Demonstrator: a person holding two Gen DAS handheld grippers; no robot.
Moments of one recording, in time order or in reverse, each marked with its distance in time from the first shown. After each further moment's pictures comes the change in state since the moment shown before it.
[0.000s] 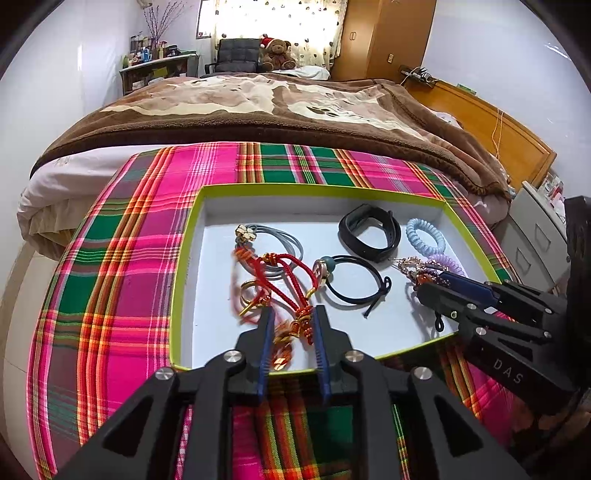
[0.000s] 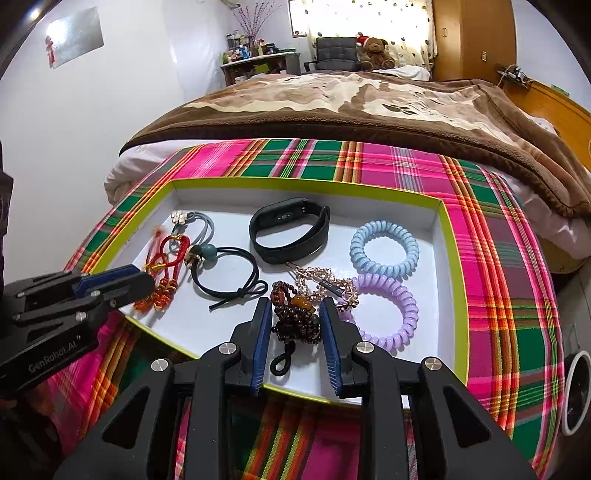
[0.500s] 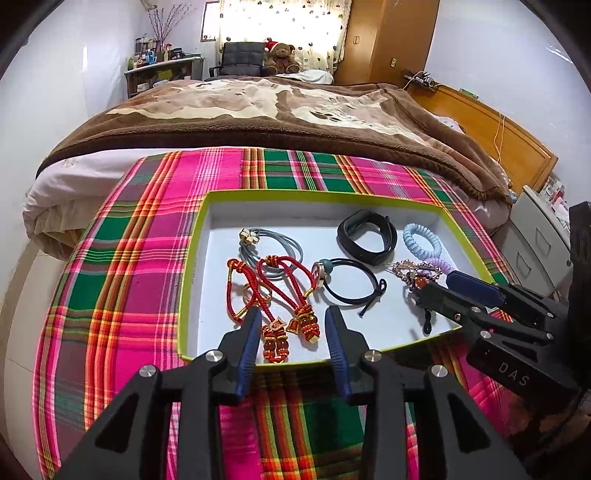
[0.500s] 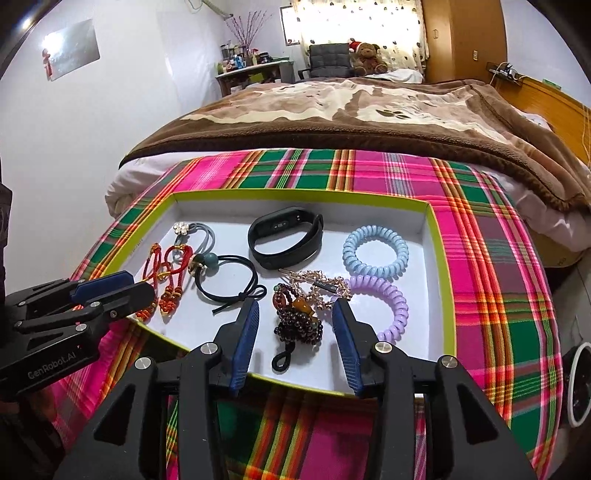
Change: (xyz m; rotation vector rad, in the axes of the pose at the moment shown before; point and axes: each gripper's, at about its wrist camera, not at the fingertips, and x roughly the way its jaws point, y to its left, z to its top) left arm -0.013 -0.004 0.000 -0.011 -0.016 0.017; right arm -0.015 -0.004 -0.001 0.033 -0.039 0.002
